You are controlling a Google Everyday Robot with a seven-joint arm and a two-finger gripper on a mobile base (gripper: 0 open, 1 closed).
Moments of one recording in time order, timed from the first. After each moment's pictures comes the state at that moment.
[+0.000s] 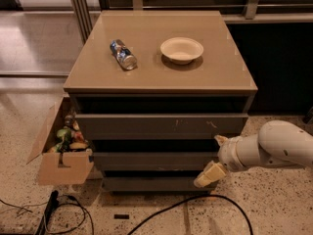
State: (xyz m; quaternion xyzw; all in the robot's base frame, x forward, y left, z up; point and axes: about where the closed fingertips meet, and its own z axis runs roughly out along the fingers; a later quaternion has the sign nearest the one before) arm 0.499 -0.169 0.617 -0.47 0.82 0.16 0.29
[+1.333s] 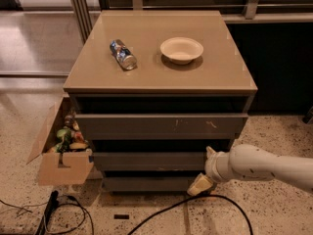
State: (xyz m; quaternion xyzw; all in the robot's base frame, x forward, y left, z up) arm 0.524 -0.169 0.503 -0.49 0.82 0.08 0.28
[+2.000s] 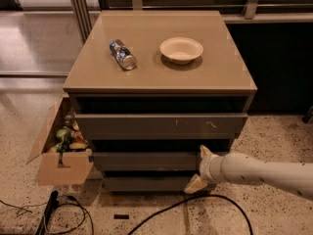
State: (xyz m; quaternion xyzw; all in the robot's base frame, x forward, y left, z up) arm 0.551 -0.156 0.468 -0.53 0.78 0.04 0.32
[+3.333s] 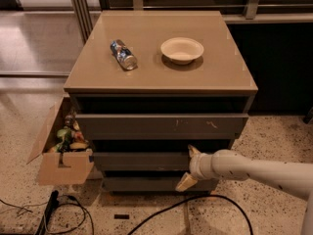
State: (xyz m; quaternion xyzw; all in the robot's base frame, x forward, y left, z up) arm 0.578 -0.121 0.434 -0.57 0.75 0.07 0.34
